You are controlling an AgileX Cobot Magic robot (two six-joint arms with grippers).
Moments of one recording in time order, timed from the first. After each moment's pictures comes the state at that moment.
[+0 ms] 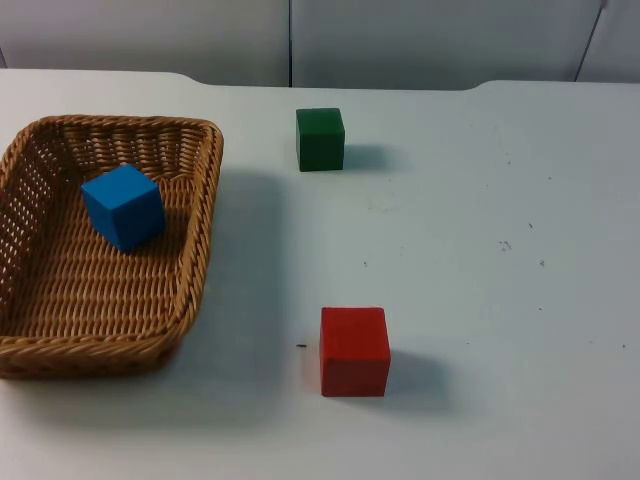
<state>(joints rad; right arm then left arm) 0.95 0.06 -0.52 -0.21 0.90 0.21 0.14 0.00 -0.51 0.00 1.09 0.01</state>
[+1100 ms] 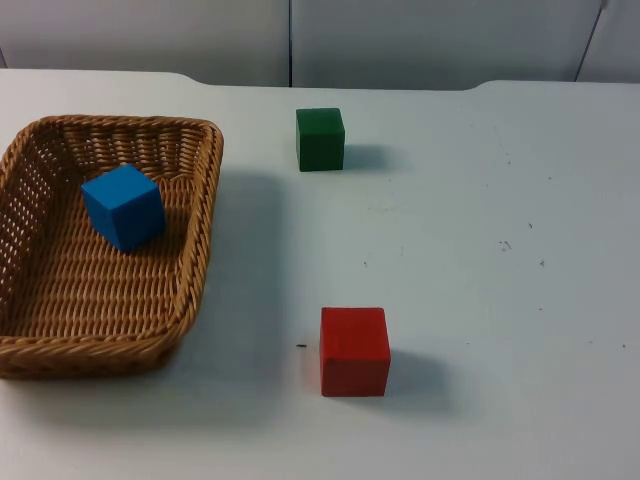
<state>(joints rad) 0.95 0.04 -0.53 -0.13 1.14 0.06 0.14 0.00 -0.51 -0.02 1.09 0.04</state>
